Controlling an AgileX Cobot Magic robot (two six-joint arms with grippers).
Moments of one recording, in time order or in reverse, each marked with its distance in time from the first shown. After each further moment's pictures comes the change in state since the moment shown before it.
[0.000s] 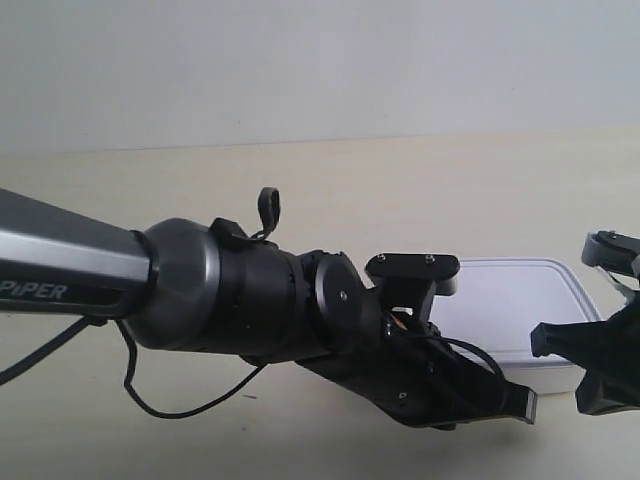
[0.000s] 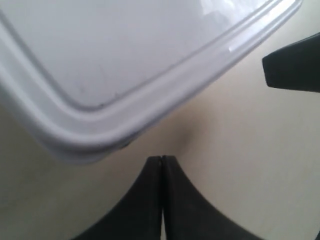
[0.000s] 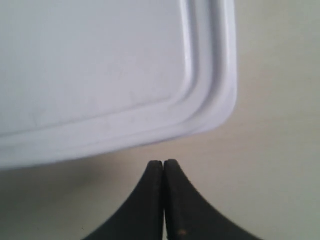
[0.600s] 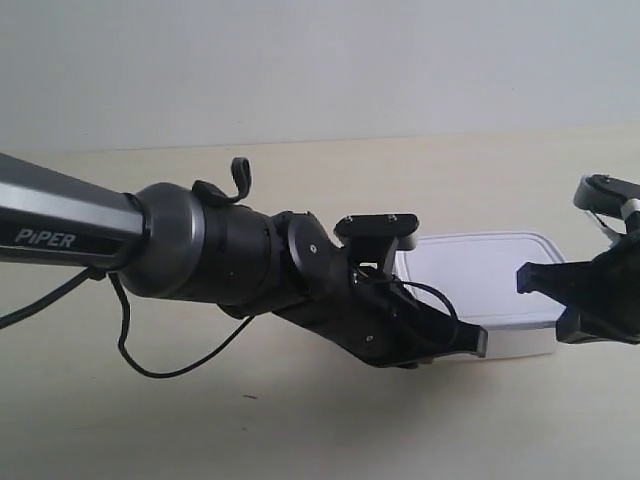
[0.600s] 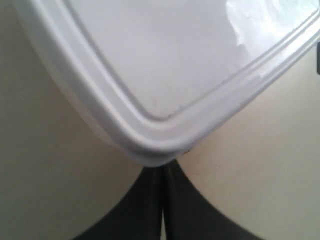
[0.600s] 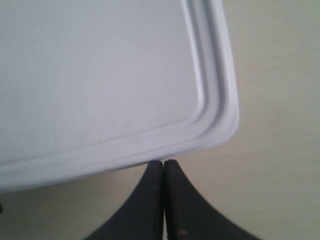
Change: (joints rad) left arm 0.107 0.029 -0.041 0.016 -0.014 0.055; right arm 0.000 0.035 -0.098 0.021 -0.101 -0.019
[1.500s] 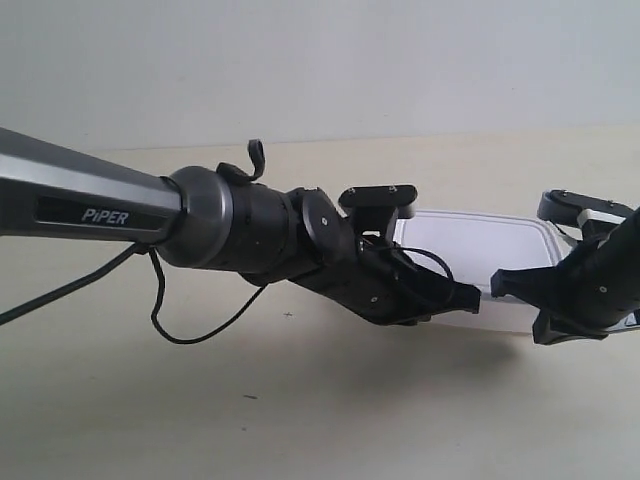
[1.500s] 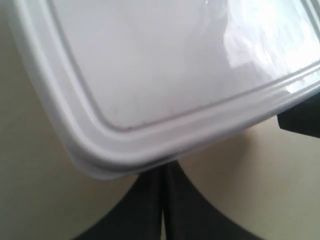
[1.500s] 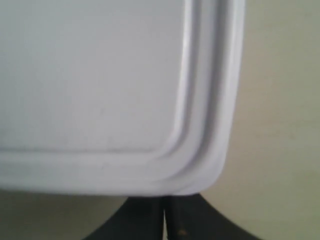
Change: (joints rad) left arm 0.063 0.100 -0.146 0.049 -0.016 0.006; right arm 0.000 0.228 -0.116 0.014 -0.039 -0.055
